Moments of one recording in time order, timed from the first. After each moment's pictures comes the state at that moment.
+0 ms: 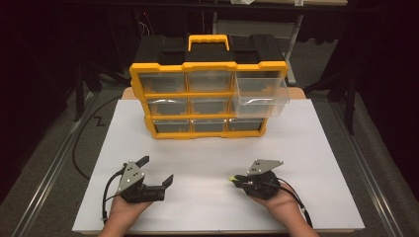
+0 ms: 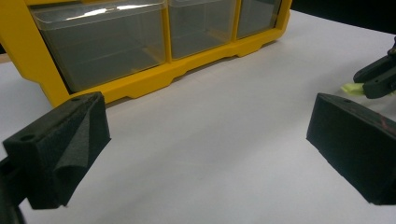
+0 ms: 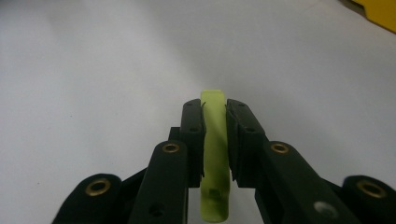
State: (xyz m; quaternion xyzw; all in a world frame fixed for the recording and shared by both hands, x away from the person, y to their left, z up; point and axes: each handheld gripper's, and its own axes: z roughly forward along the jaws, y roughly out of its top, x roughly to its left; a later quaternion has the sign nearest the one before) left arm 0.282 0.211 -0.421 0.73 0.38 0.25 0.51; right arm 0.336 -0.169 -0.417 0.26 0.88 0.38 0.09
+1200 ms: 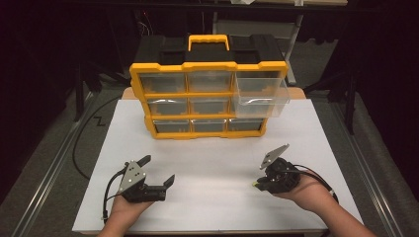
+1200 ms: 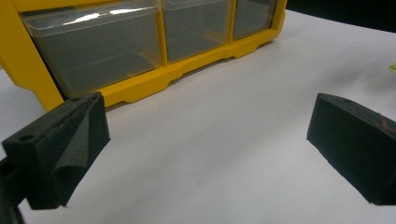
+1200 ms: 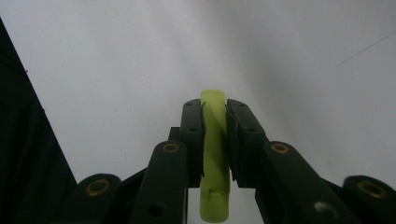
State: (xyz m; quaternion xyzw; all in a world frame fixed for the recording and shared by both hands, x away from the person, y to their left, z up) left arm 0.282 0.208 -0.421 0.73 0.37 0.25 0.51; right arm 0.345 -0.196 -0.361 0.22 0.95 0.20 0.03
